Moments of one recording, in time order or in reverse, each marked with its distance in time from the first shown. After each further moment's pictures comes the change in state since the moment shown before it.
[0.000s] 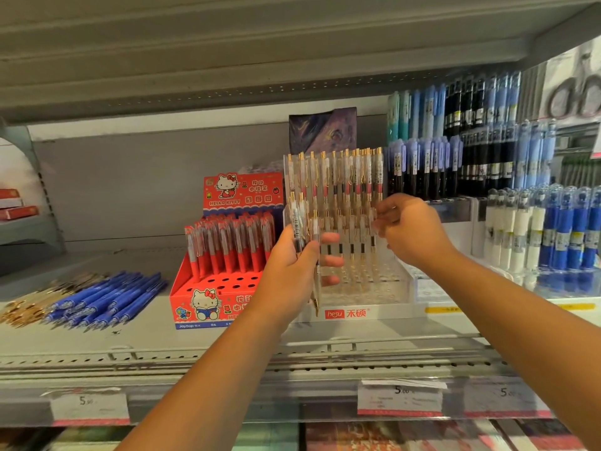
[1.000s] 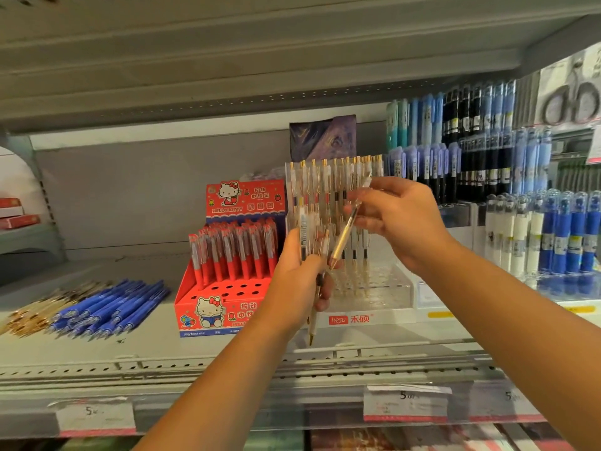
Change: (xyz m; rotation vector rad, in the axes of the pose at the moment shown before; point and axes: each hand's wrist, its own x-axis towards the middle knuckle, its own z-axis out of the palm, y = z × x) left_hand -0.002 0.000 -0.002 -0.036 -0.080 -0.032; right_hand -0.022 -0.072 -0.006 0.853 -0.013 0.114
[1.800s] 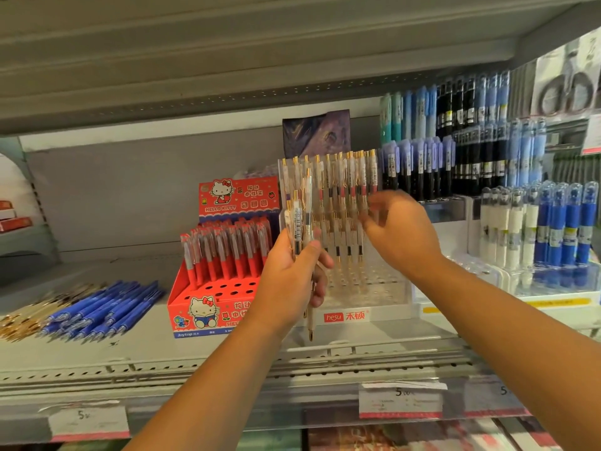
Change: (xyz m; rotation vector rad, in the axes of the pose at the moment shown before) left_hand -0.001 0.002 0.002 0.064 0.047 0.080; right_hand 0.019 0.048 -0.034 -1.041 0.121 -0.386
